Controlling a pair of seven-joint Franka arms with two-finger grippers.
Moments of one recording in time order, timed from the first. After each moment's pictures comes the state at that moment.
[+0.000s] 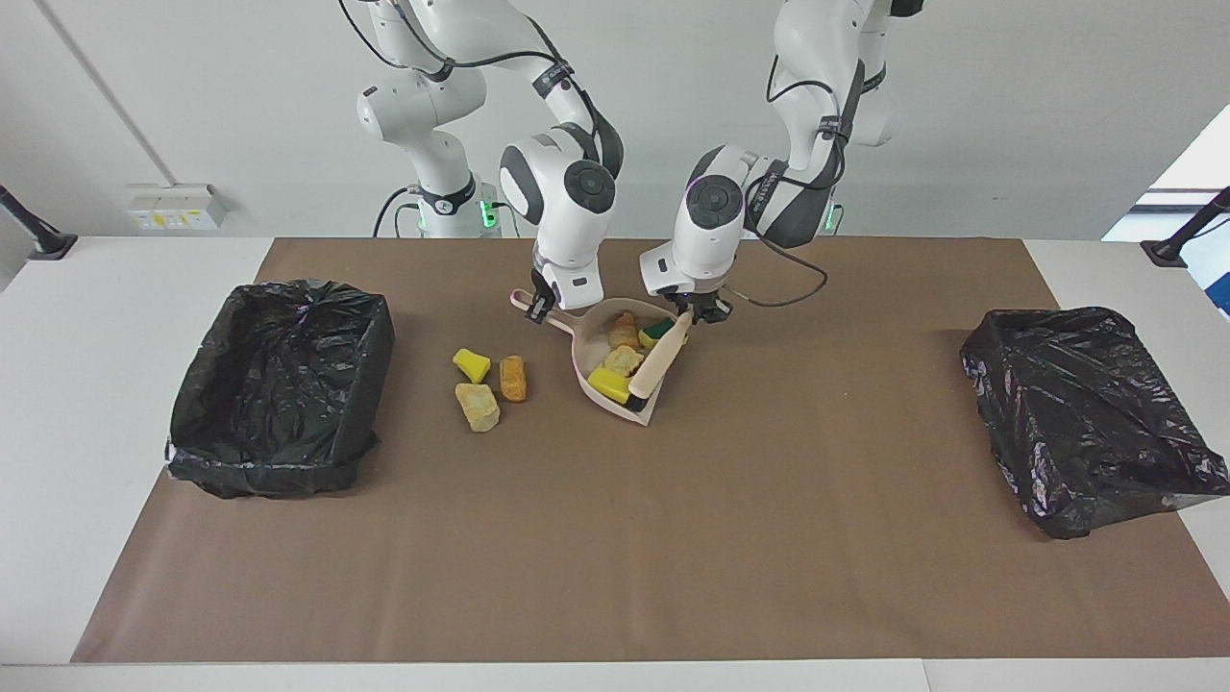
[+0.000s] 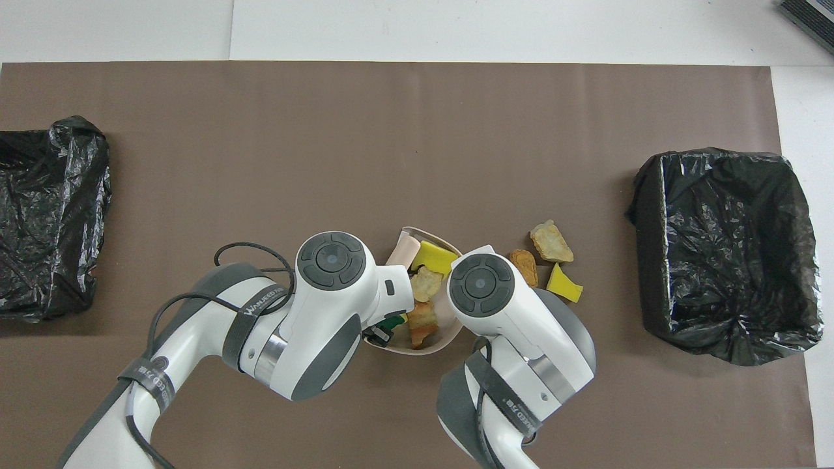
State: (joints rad) left arm -0.67 0.13 0.00 -2.04 -0.14 1.96 0.02; right arm 0.59 0.11 -0.01 -2.09 -0.15 1.90 -0.54
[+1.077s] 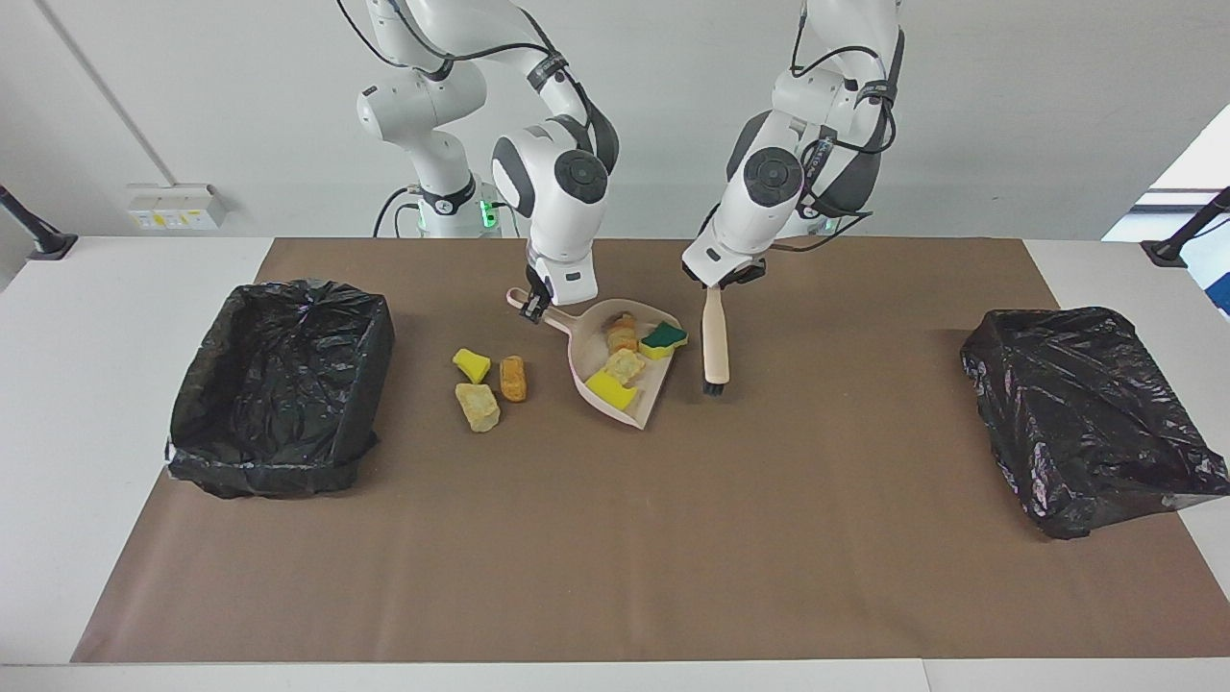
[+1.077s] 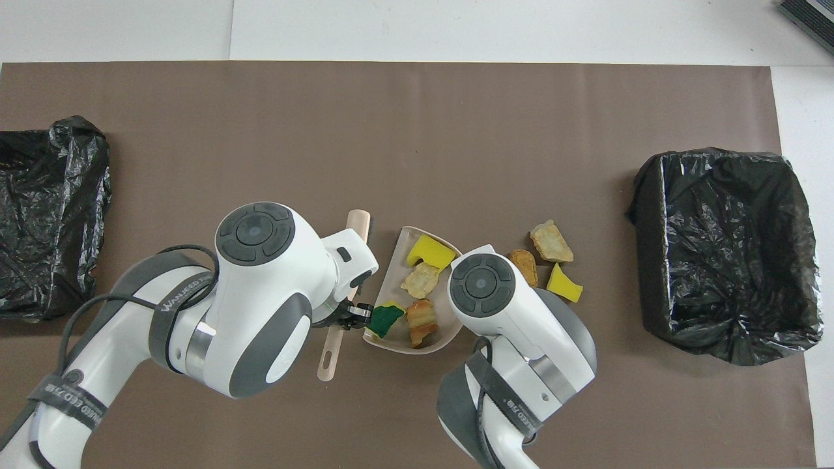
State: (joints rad) left arm -0.61 -0.04 0.03 -2.17 -0.20 1.82 -0.45; right arm 0.55 0.07 -0.02 -2.08 -0.15 1.90 -0.54
